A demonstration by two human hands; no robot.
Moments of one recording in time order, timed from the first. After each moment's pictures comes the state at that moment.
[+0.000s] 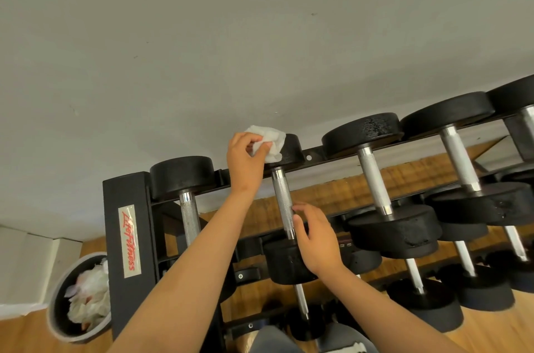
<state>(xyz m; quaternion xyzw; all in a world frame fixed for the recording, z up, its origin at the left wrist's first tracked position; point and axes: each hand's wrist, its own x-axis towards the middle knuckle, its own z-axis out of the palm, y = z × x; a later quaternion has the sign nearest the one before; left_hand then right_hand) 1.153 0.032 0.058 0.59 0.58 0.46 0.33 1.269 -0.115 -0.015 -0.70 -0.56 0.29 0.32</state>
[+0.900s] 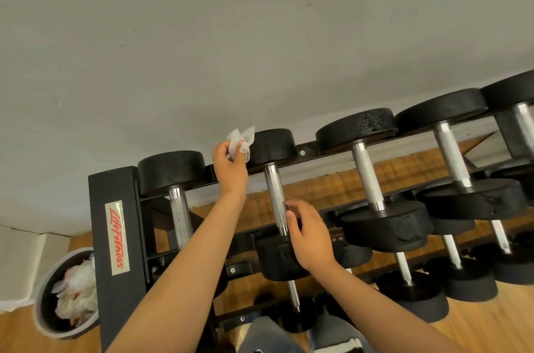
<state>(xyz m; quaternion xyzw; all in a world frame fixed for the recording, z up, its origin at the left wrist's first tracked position) 1.147 0.027 0.033 0.42 0.65 0.49 0.40 1.269 -0.116 -0.016 -0.71 -0.55 0.31 0.32</state>
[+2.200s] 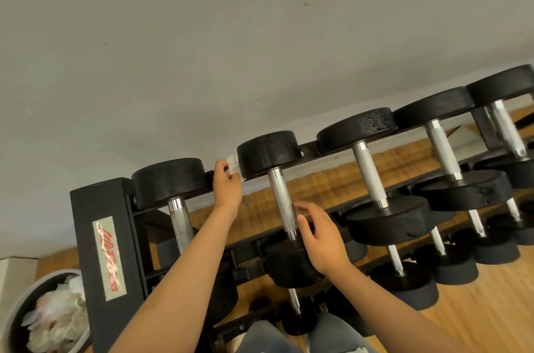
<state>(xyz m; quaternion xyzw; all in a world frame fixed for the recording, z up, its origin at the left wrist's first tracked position) 1.113 0.035 -0.009 0.43 0.64 0.37 0.52 1.267 -0.116 -0.012 -0.73 -0.53 0.32 0.31</state>
